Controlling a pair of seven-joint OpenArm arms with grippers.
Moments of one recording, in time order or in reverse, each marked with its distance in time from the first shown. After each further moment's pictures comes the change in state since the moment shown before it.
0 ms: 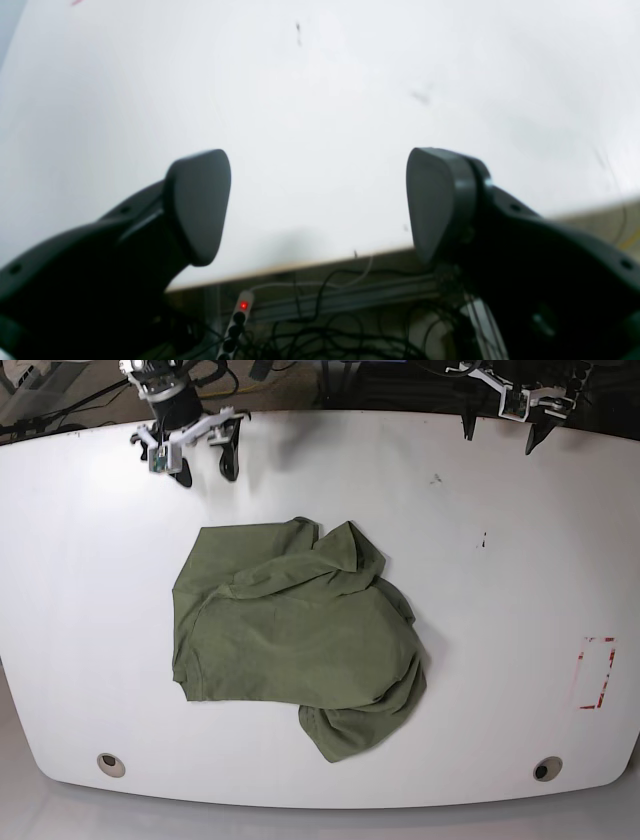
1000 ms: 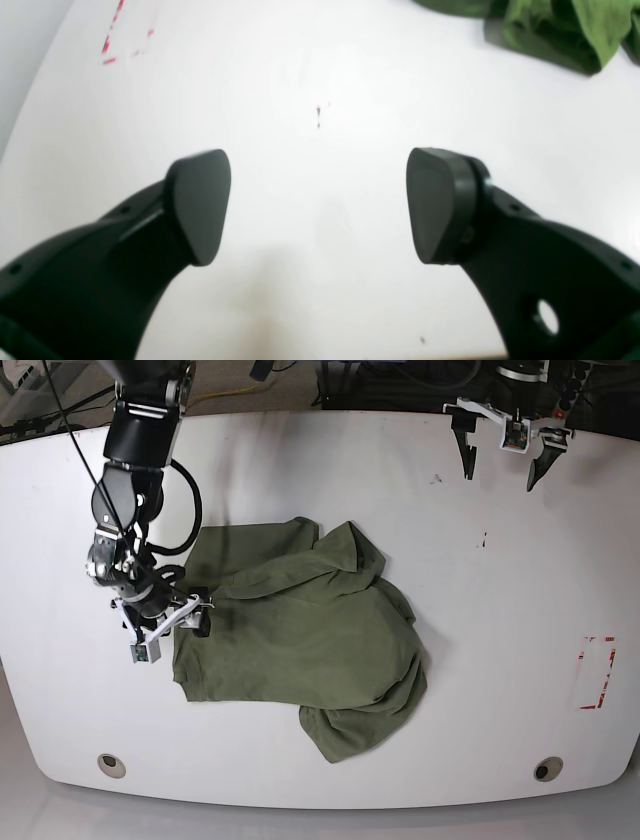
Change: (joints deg) left arm -8.4 1.3 0.1 -0.2 0.3 0.0 0.2; right arm 55.0 2.1 6.1 -35.6 -0.8 6.8 -29.4
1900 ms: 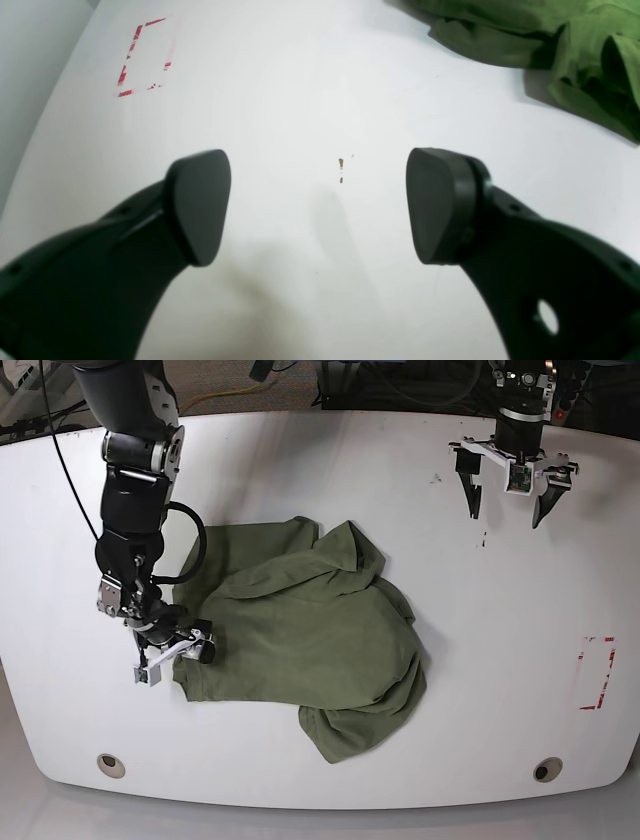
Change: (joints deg) left arm -10.0 -0.3 0.1 -0.2 0.1 0.0 8.7; right arm 14.0 1.4 -0.5 -32.0 -0.4 1.3 14.3
